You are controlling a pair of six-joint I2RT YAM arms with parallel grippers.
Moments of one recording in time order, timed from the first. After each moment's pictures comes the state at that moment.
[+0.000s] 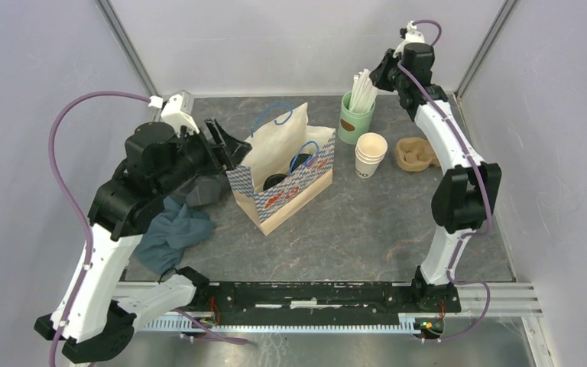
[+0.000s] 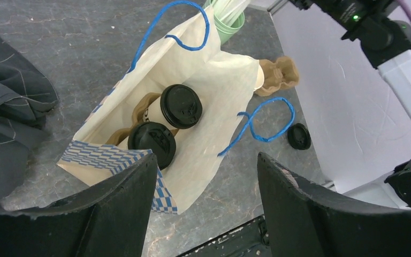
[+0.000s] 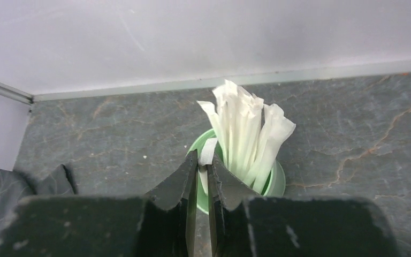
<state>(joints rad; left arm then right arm) -0.53 0.98 1.52 -0.86 -0.02 -0.58 0.14 1.93 1.81 -0.22 -0.11 0.36</state>
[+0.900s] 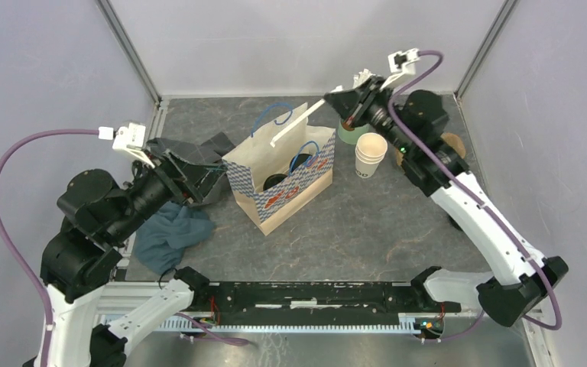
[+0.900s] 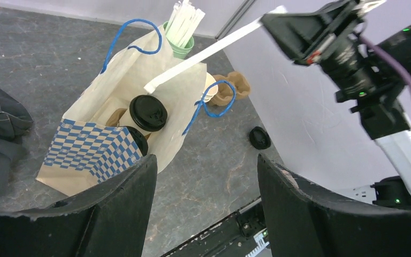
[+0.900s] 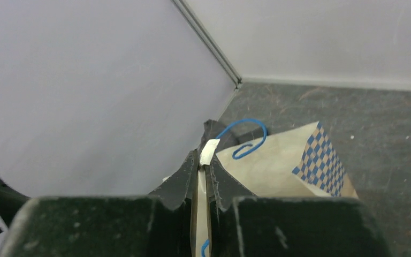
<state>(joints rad) -0.53 0.75 1.52 -0.89 0.06 -0.59 0.53 1.23 1.42 -0.06 -0.15 0.63</state>
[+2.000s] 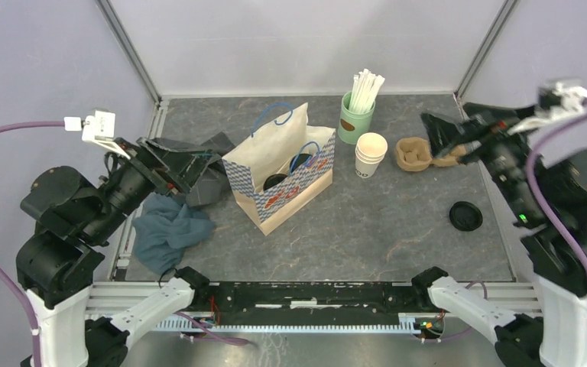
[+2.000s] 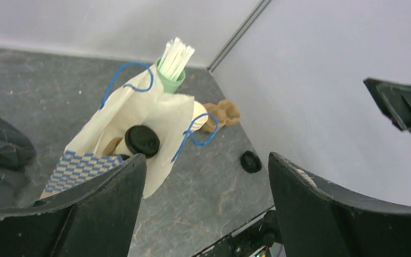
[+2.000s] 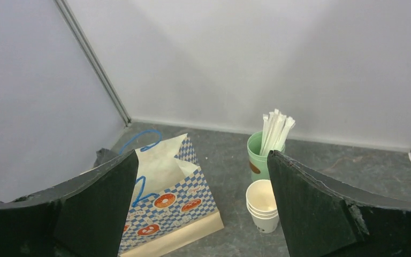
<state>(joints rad) -0.53 0.79 1.69 -0.93 0.02 -0.58 0.47 0.95 1.78 -0.72 0.13 0.21</state>
